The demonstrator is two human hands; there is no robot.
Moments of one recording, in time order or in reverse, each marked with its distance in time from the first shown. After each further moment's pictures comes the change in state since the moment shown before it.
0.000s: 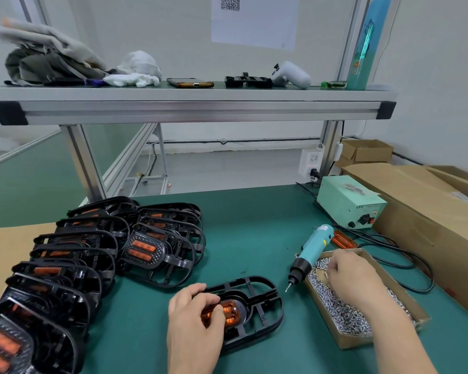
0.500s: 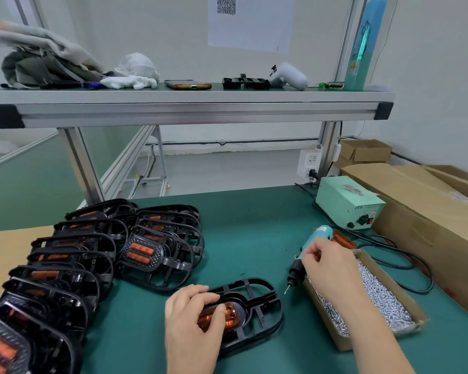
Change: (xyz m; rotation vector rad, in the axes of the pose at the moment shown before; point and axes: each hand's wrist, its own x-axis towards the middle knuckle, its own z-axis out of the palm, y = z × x) left_hand -0.002 0.003 0.000 -0.022 0.096 0.128; right_hand -0.010 -0.037 0.004 0.289 0.227 -0.091
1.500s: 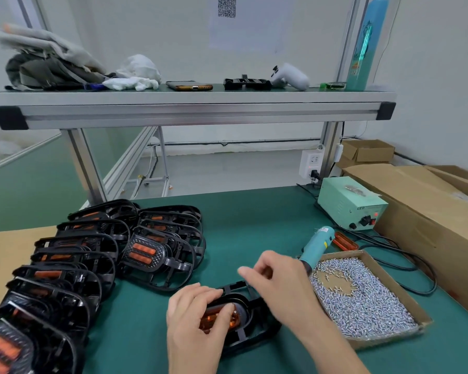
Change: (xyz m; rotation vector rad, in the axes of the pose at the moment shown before) left_hand 0.003 -0.005 0.003 -0.073 0.104 0.215; right_hand -0.040 -0.054 0.036 0.299 -0.111 -0.225
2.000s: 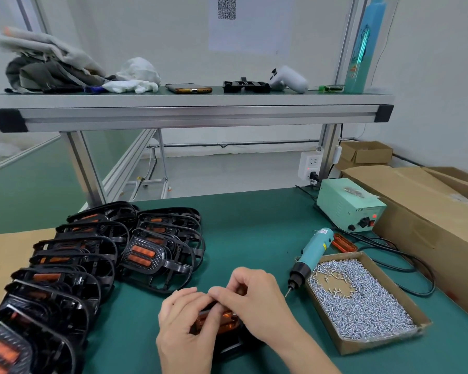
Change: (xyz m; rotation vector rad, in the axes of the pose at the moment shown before) left_hand 0.004 -0.003 0.002 -0.050 0.180 0.093; right_hand -0.016 -0.021 0.026 0.178 -0.190 0.045
